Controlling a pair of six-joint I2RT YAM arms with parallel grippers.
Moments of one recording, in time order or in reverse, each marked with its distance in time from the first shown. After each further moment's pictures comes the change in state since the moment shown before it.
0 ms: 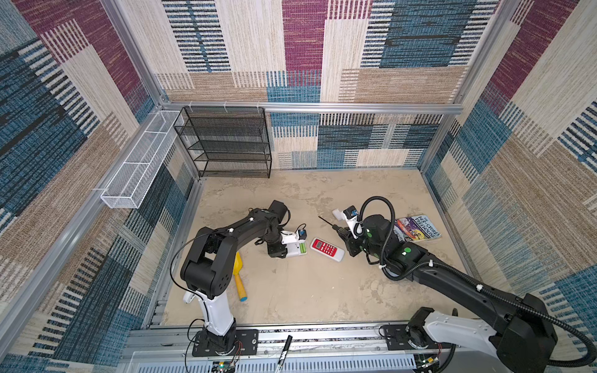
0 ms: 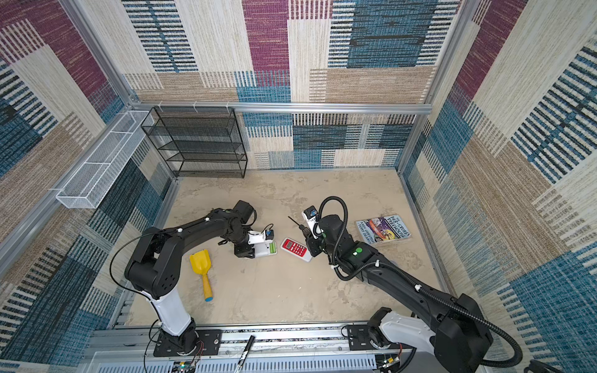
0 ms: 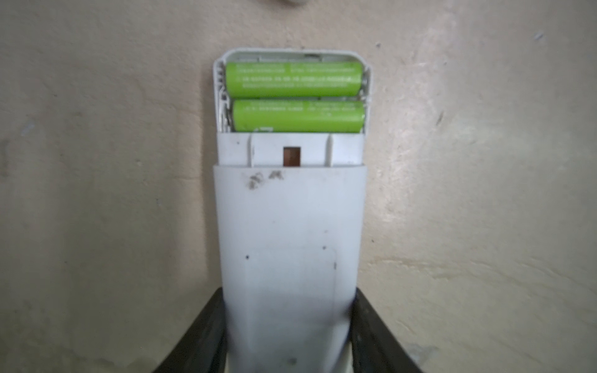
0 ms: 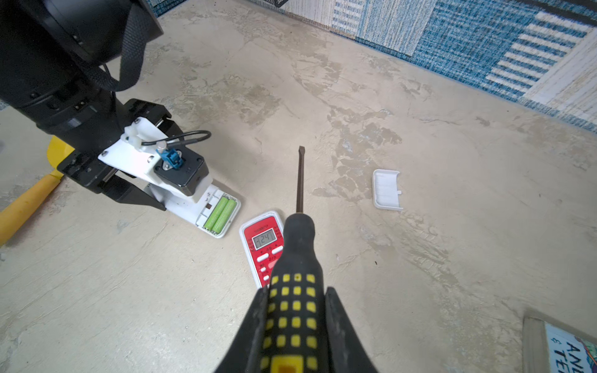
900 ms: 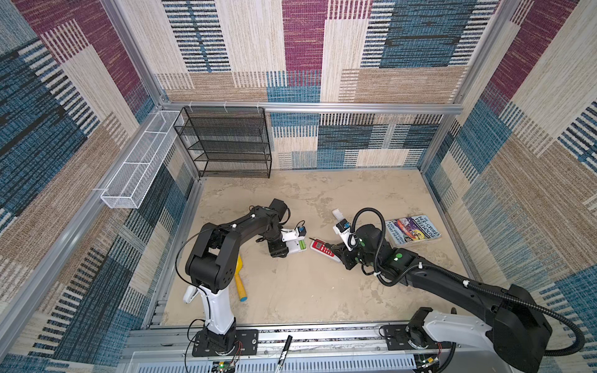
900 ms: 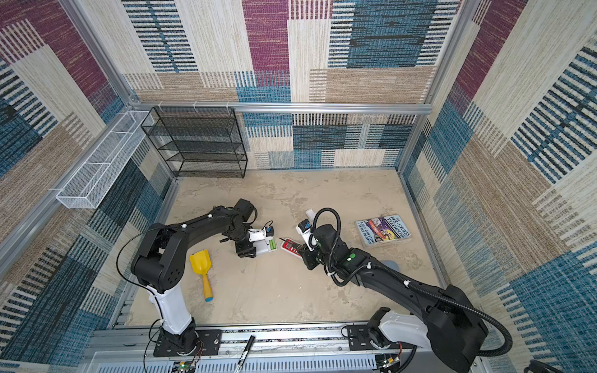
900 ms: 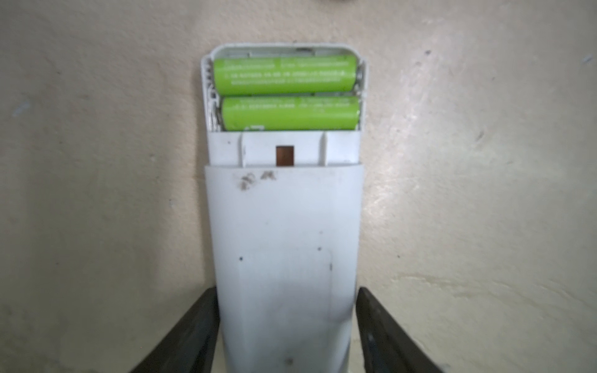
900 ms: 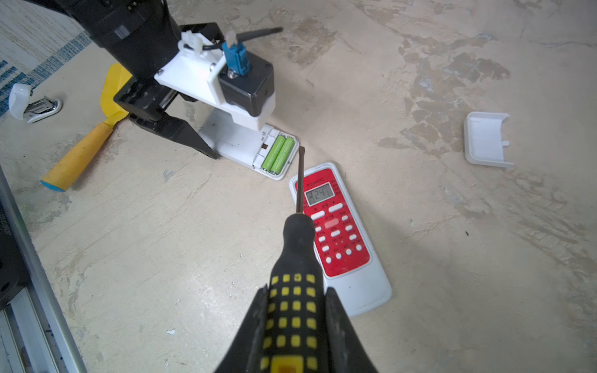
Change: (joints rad) left arm 0.013 0.056 0.042 -0.022 0.008 -0.056; right arm 0.048 0.042 -0.098 0.046 -0.143 0.074
